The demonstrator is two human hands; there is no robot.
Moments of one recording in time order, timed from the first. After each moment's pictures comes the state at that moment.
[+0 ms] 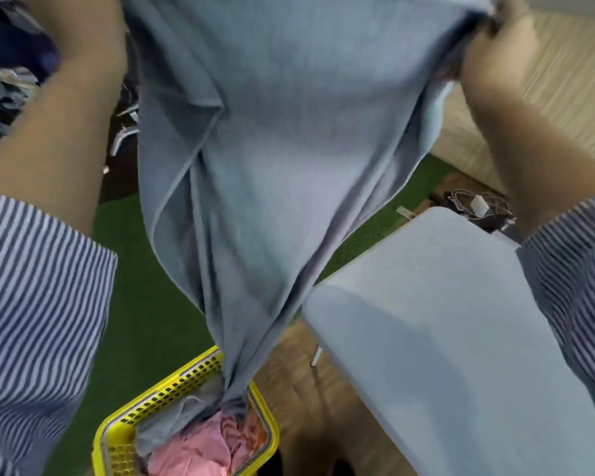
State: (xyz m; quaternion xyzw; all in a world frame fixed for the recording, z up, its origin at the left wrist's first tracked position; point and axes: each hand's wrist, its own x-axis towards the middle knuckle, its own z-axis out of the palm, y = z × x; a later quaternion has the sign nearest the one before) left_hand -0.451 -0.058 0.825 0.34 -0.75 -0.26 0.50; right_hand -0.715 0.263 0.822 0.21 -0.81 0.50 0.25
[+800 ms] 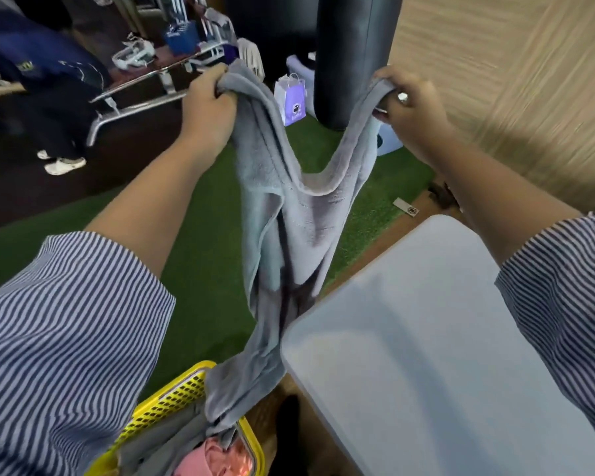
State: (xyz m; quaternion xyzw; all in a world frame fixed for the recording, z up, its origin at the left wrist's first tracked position) left_hand -0.612 -0.016 0.752 0.22 -0.80 -0.45 0.33; right_hand -0.778 0.207 0.745 0.38 -0.75 0.54 -0.01
